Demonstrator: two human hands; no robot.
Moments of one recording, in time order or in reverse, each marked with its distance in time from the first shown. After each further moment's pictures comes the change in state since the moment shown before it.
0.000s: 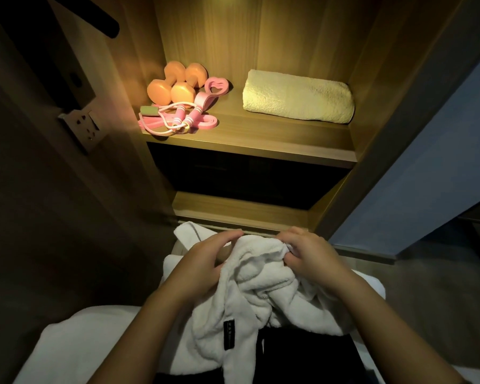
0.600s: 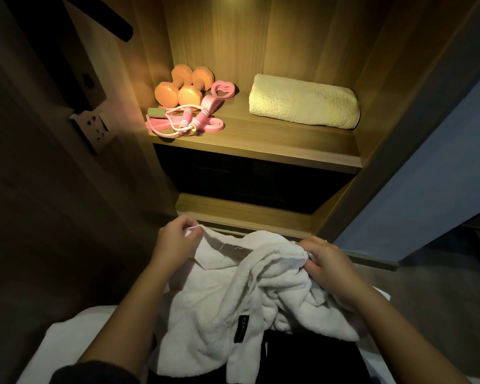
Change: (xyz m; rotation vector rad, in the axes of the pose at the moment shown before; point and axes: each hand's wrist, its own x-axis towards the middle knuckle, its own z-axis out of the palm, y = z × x) left_hand 0.029 -0.044 -0.039 -0.062 0.341 -0.418; right_hand -0.010 0.030 0.010 0.112 0.088 0.055
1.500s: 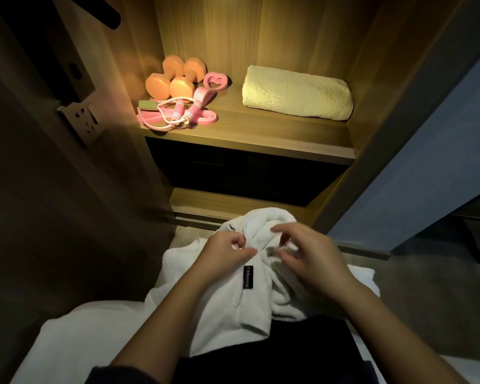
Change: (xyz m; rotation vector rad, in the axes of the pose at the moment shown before) left_hand -0.040 0.036 0.067 0.000 -0.301 0.135; right_hand -0.011 -0.046 -0.002 -0.070 0.151 -0.139
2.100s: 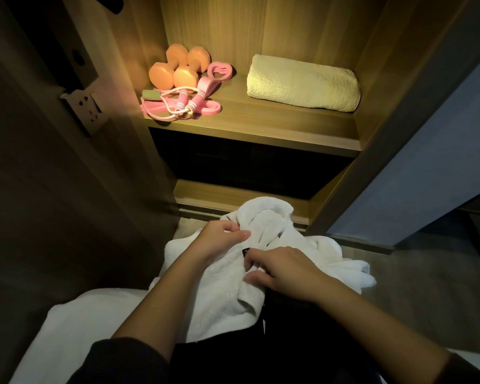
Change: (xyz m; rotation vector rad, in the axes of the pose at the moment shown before) left_hand 0.013 -0.013 -0.011 -0.242 -0.053 -0.200; right_hand 0.006 -0.007 0.048 -0.101 -0.449 -0.215
